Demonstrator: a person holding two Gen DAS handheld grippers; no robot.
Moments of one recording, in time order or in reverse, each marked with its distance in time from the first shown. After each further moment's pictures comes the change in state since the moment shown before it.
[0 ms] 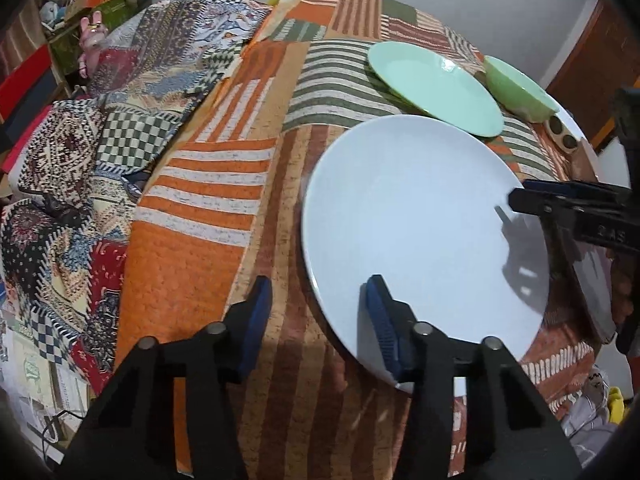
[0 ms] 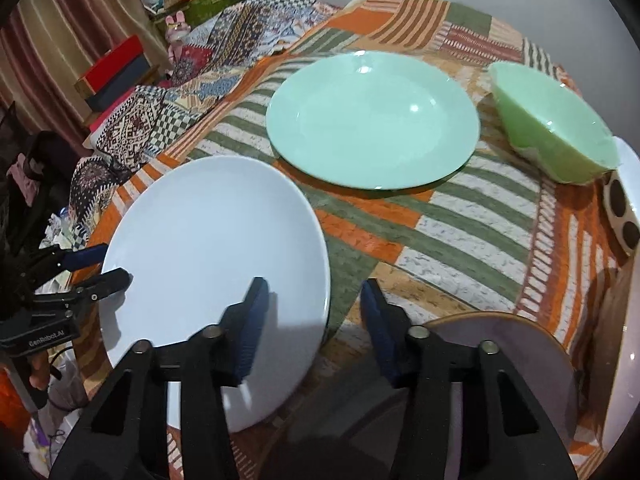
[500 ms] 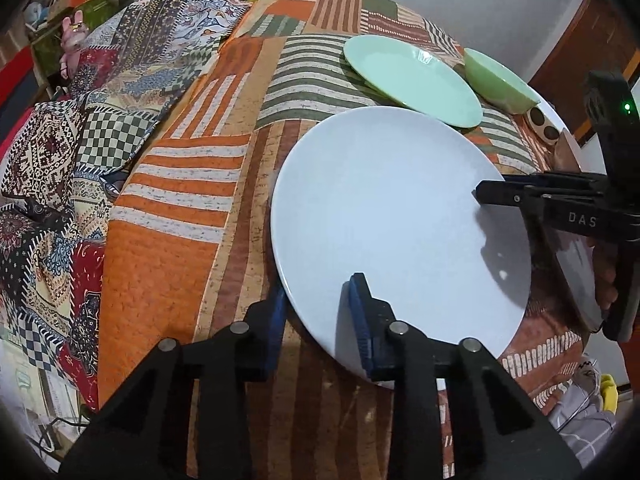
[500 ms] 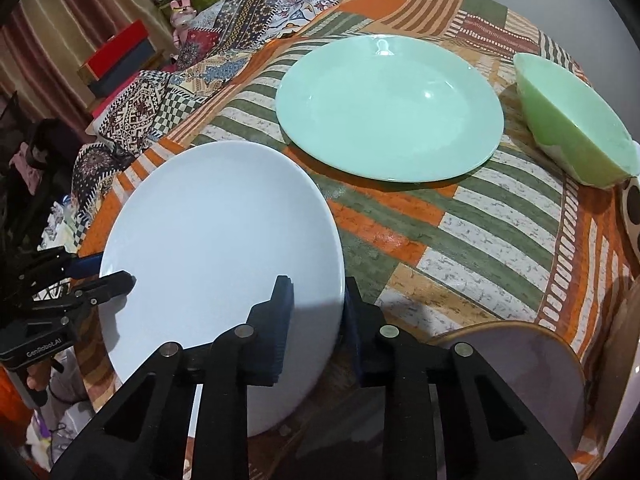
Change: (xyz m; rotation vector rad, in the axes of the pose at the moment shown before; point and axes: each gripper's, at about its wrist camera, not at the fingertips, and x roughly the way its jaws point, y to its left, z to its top) left arm 0.002 -0.004 -0.001 0.013 0.014 -0.057; right arm 0.011 0.004 0.004 -0.018 0.041 0.017
